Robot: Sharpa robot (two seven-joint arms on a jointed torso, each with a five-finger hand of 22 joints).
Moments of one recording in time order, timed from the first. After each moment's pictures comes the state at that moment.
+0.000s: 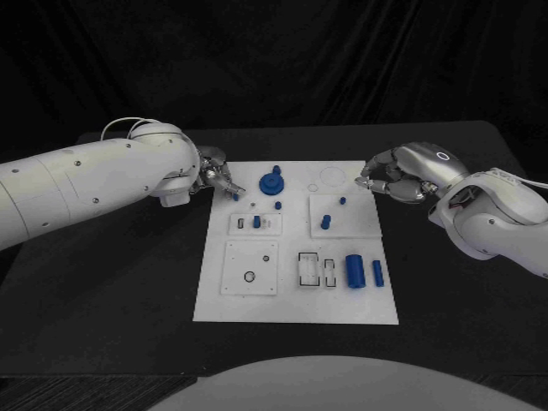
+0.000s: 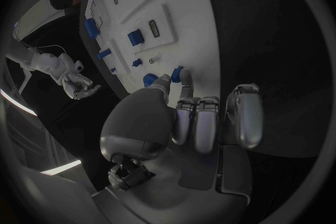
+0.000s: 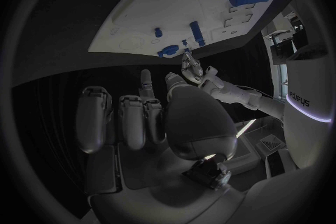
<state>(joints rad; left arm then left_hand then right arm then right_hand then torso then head) 1.39 -0.60 -0.21 1.19 -1.07 0.19 -0.40 1.14 0.06 0.04 0.24 0.22 1.03 0.04 0.25 1.20 1.47 -0.03 1.57 1.31 1.47 -0.07 1.57 1.31 0.05 1.43 0.05 1.37 1.31 1.27 -1.04 -0.21 1.64 -1.57 -0.58 -0.08 1.17 0.06 -0.02 0.29 0.39 0.87 0.07 0.29 0.32 1.47 -0.02 1.57 1.31 1.47 -0.09 1.51 1.31 0.05 1.47 0.02 1.40 1.31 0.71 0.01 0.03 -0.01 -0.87</state>
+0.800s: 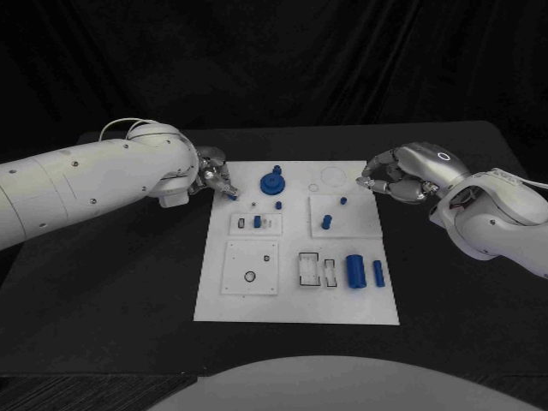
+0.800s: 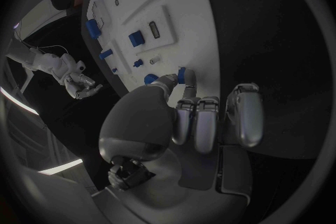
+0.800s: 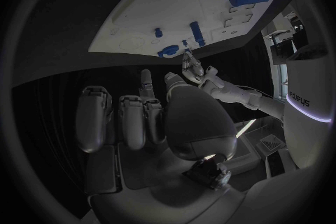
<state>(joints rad) 1.39 -0.62 -0.21 1.20 -1.07 0.19 -0.38 1.25 0.02 0.24 0.18 0.42 1.02 0.04 0.21 1.19 1.47 -0.03 1.57 1.31 1.47 -0.07 1.57 1.31 0.05 1.43 0.04 1.36 1.31 1.27 -1.04 -0.21 1.64 -1.57 -0.58 -0.08 1.19 0.06 -0.01 0.28 0.39 0.87 0.07 0.29 0.32 1.47 -0.02 1.57 1.31 1.47 -0.09 1.51 1.31 0.05 1.47 0.02 1.39 1.31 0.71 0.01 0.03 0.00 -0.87</state>
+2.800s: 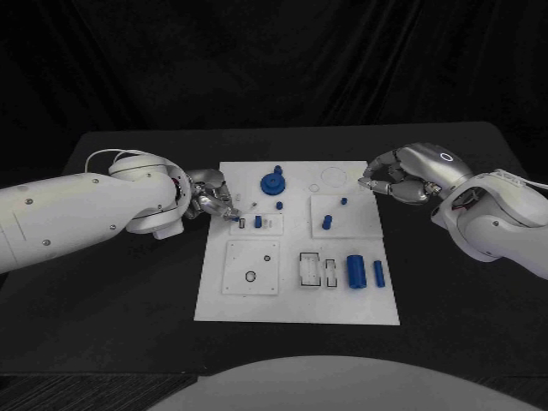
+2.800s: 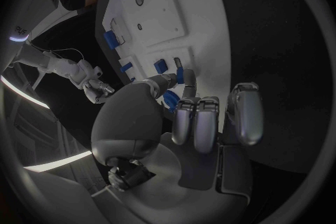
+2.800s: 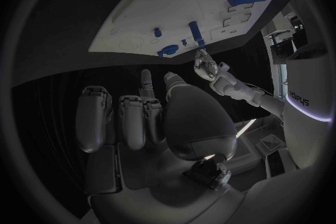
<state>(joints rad) 1.35 -0.80 -0.21 1.50 -1.07 0.06 -0.39 1.12 -0.10 0.56 0.15 0.36 1.04 0.04 0.21 1.21 1.47 -0.03 1.57 1.31 1.47 -0.07 1.57 1.31 0.05 1.43 0.05 1.34 1.31 1.27 -1.05 -0.21 1.65 -1.57 -0.58 -0.08 1.20 0.06 -0.01 0.28 0.39 0.87 0.07 0.29 0.32 1.47 -0.02 1.57 1.31 1.47 -0.09 1.51 1.31 0.05 1.47 0.02 1.39 1.31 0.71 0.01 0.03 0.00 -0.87</state>
